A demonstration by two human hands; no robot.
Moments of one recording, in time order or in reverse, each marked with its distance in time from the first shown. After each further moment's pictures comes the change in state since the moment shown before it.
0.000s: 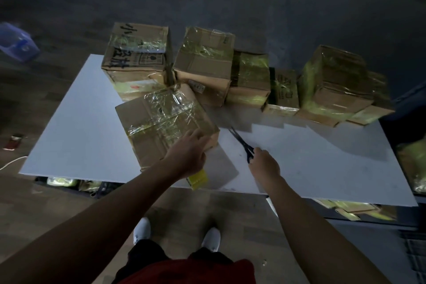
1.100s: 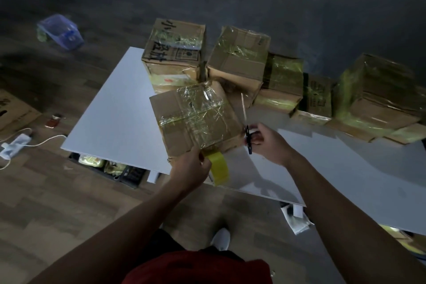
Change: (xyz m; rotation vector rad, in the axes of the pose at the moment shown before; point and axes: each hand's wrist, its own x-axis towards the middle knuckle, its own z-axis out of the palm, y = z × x) left_hand -0.059 0.001 0.008 -0.358 0.042 -0.705; right_hand 0.005 -0.058 -0.058 0.672 -0.305 -0.467
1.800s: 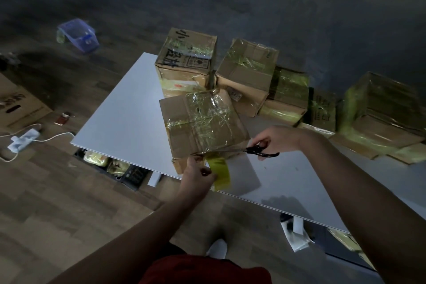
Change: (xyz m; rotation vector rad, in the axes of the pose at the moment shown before) left_hand -0.023 0.004 0.018 -0.536 0.072 -0.279; right_hand 0.012 -0.067 -0.046 -0.683 -0.499 0.060
